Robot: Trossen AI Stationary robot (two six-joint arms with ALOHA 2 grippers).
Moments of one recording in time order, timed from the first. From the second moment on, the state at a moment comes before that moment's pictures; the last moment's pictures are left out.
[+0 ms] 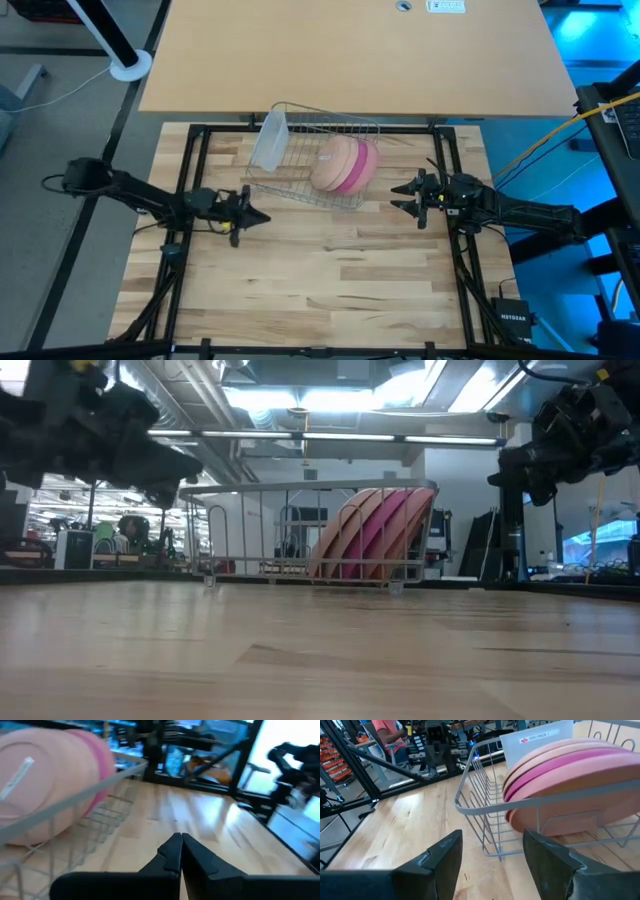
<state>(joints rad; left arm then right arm) -0.03 1.10 0.03 0.99 0.02 -0.19 -0.22 0.25 0.13 -0.07 -0.12 0.23</state>
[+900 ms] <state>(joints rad) 0.03 0.98 0.01 0.85 -0.17 -0.41 -0.22 0.25 0.13 -0.33 -0.04 0.23</state>
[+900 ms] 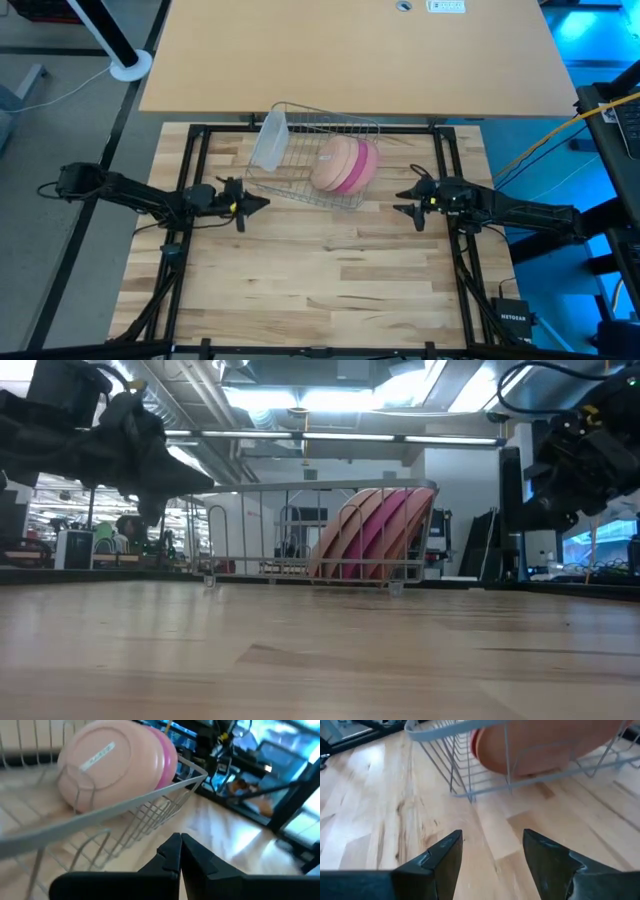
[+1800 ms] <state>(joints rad) 0.03 0.98 0.01 0.32 -0.17 -0.57 -0.22 0.25 0.13 -0.39 -0.04 0.28</state>
